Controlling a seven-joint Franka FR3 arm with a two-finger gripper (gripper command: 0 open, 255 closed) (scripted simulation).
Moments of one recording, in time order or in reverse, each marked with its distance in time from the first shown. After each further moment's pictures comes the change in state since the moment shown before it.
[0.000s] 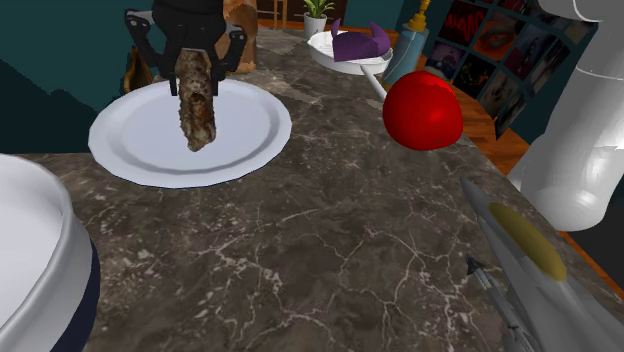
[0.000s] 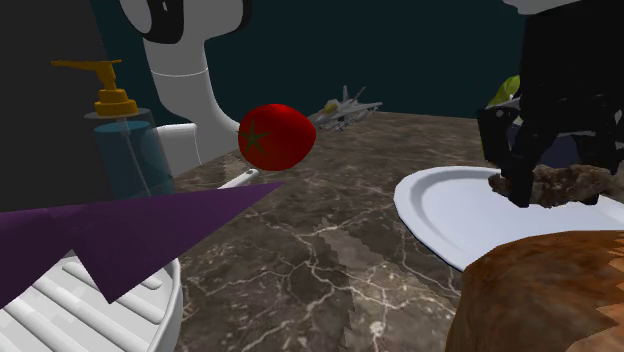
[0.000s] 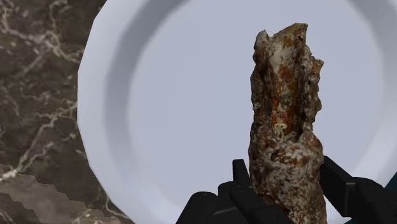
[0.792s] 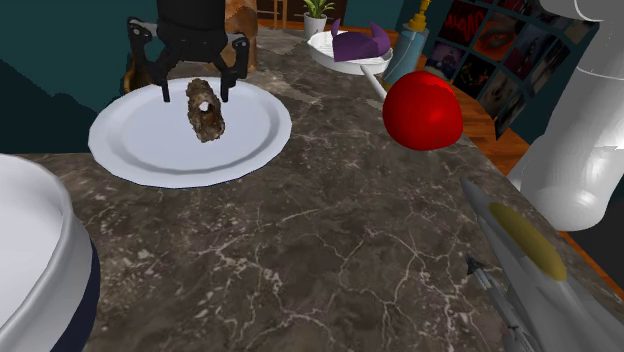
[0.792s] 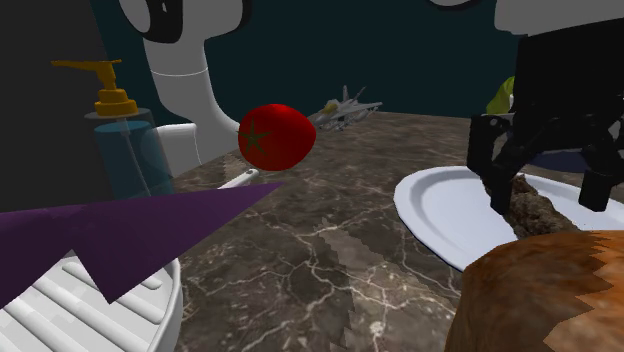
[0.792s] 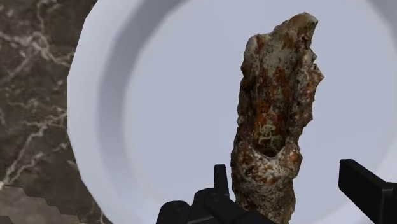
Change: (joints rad) arm -0.006 -0.005 0.000 -0.047 0.003 0.042 0.002
